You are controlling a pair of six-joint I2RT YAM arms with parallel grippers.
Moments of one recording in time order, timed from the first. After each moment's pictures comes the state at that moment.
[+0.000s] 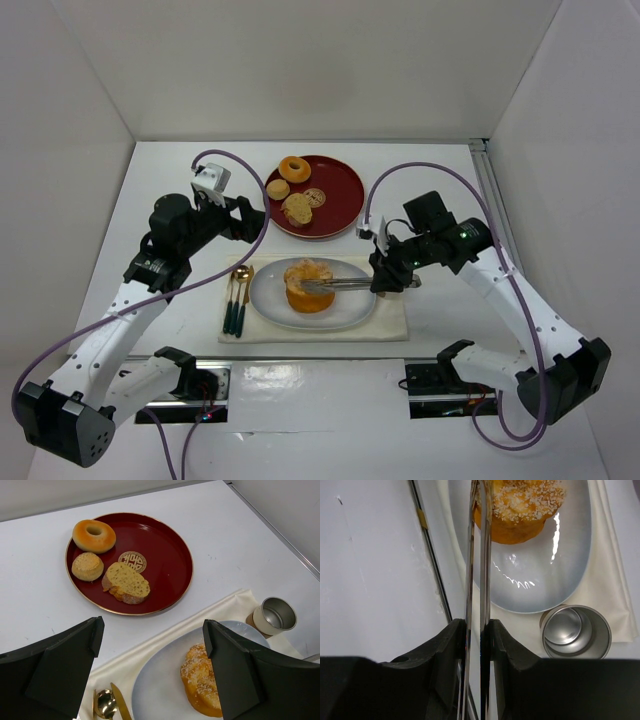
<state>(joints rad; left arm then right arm) -0.31 0.94 0.85 -0.09 0.26 -0.16 0.47 1.11 1.12 -1.05 -0.65 -0.55</state>
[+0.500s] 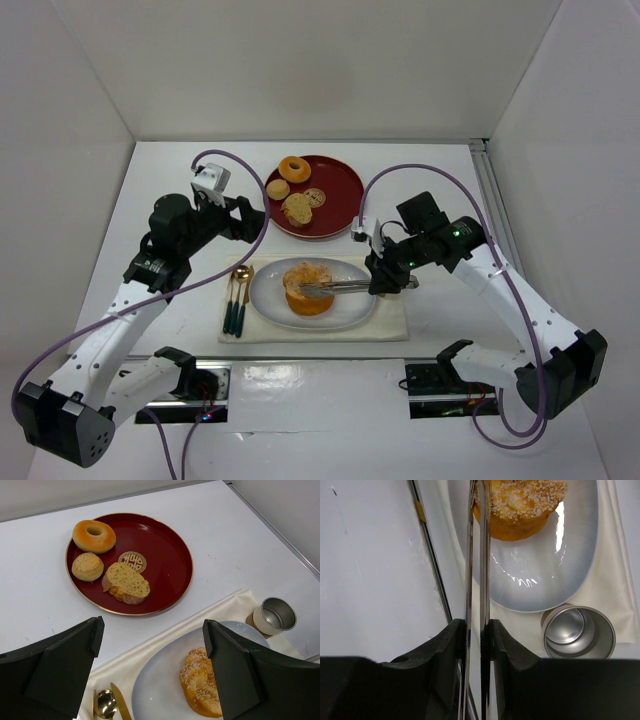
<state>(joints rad) -0.31 0.94 0.85 -0.09 0.26 -0.16 0.51 1.14 1.12 -1.04 -0.62 -0.55</state>
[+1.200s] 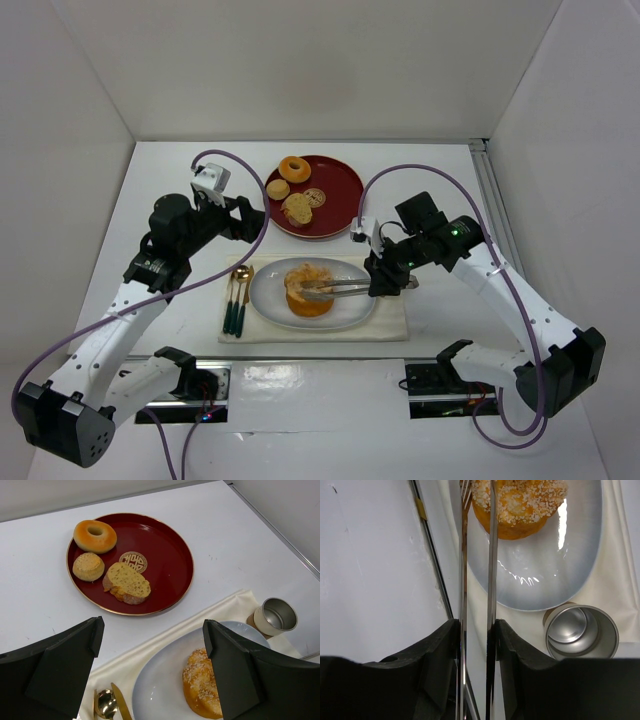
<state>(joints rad) -0.31 0.94 0.85 -0.09 0.26 -0.16 0.51 1.15 1.12 -1.05 -0.62 -0.55</state>
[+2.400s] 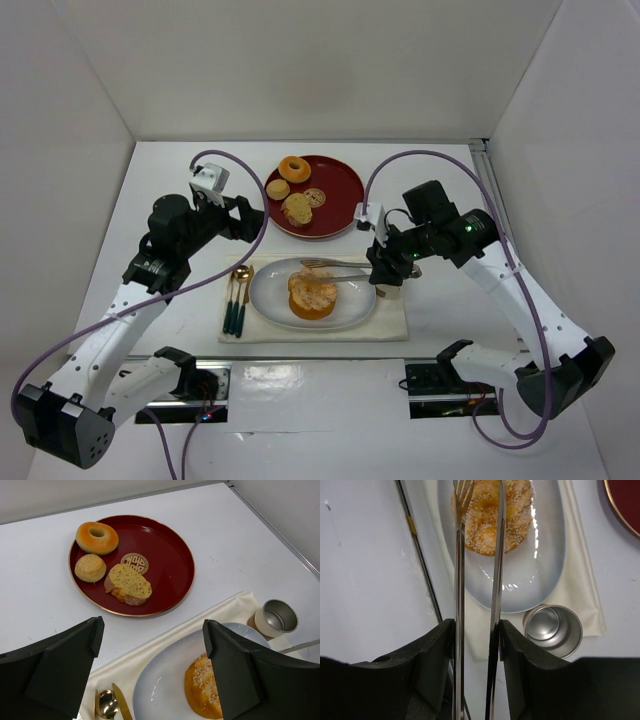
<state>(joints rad) -0.31 0.93 0.85 -0.09 0.25 -0.16 0.51 1.15 1.25 -1.10 -0.59 -0.54</state>
